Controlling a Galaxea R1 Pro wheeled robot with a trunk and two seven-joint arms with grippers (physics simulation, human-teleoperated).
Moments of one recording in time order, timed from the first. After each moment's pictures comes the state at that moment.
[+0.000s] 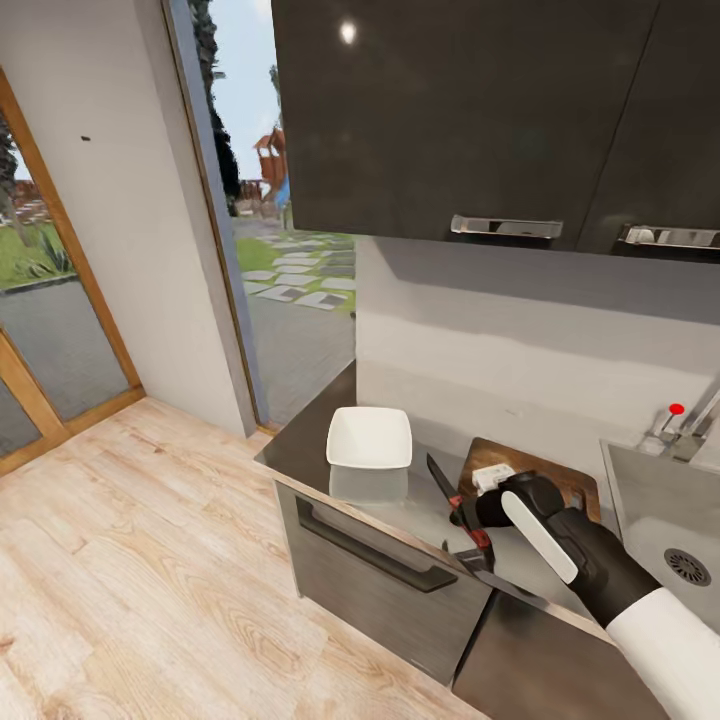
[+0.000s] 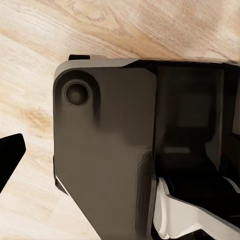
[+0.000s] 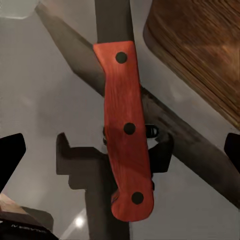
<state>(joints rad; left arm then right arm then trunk) 0.00 -0.07 0.03 -0.30 0.01 -0.03 -0.01 -0.71 -0.30 0.51 -1.19 -0.62 1.05 -0.22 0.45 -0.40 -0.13</state>
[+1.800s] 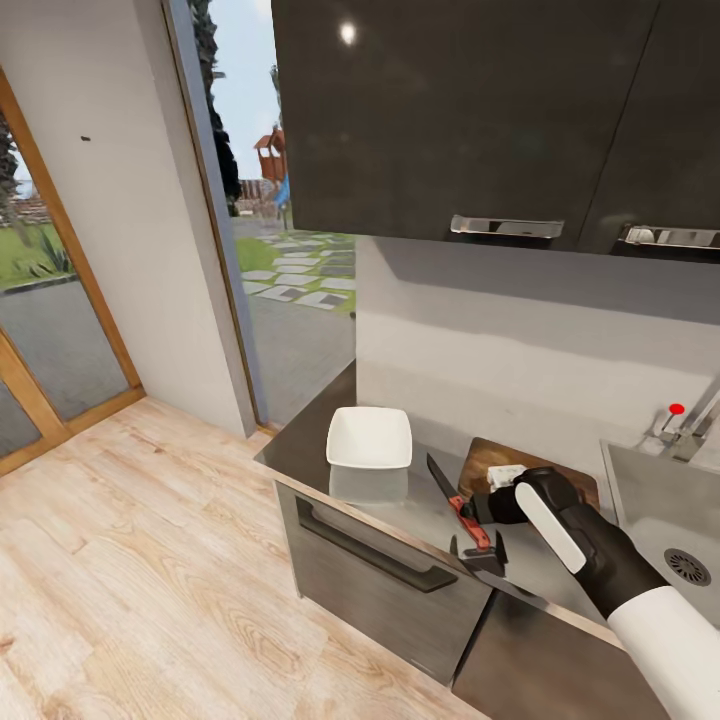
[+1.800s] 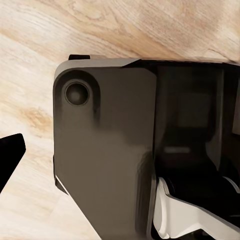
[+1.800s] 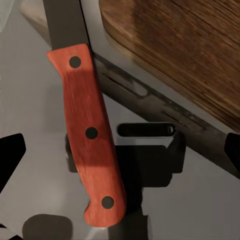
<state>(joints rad) 0.00 -0.07 0.03 -0.30 0.01 -0.03 -0.01 -0.71 -0.28 0.38 -1.13 -0.64 1.05 -0.22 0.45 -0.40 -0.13</state>
